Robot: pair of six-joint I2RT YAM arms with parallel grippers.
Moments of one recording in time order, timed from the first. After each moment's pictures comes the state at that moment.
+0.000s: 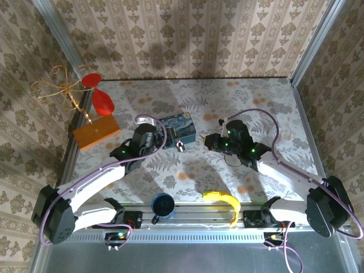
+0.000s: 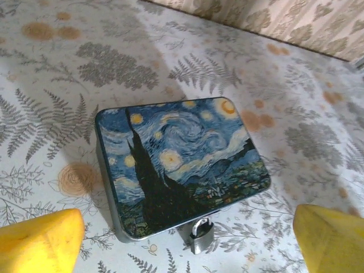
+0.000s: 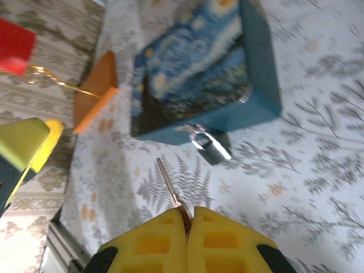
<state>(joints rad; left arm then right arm) -0.74 1.16 0.74 -0.18 -0.26 -0.61 0.54 1.22 0.72 -0.09 -0.24 0.79</state>
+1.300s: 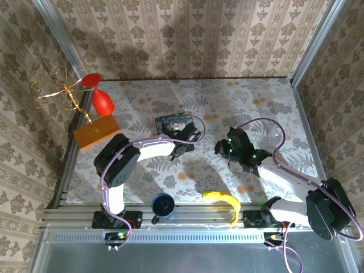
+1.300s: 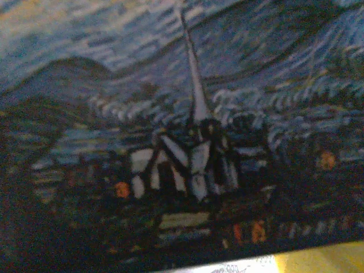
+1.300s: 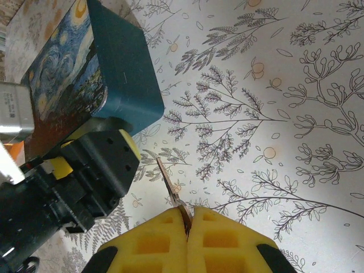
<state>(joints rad) -0.88 1.90 1.17 -0.39 -0.41 -0.82 0.53 1.18 0.61 -0.15 -0.01 0.90</state>
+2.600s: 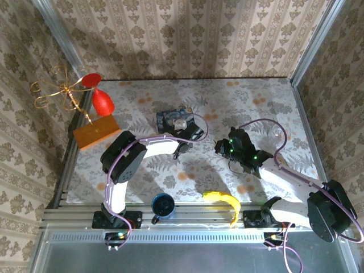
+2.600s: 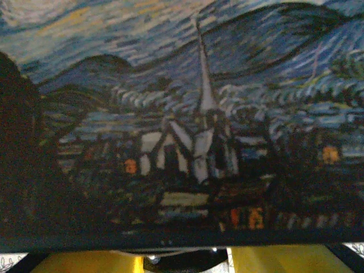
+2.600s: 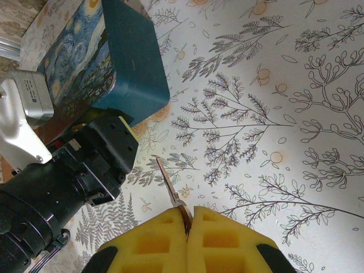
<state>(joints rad) -0.88 1.97 1.21 -0.33 -0.57 -0.77 0.53 1.16 0.59 -0.11 -0.01 0.92</state>
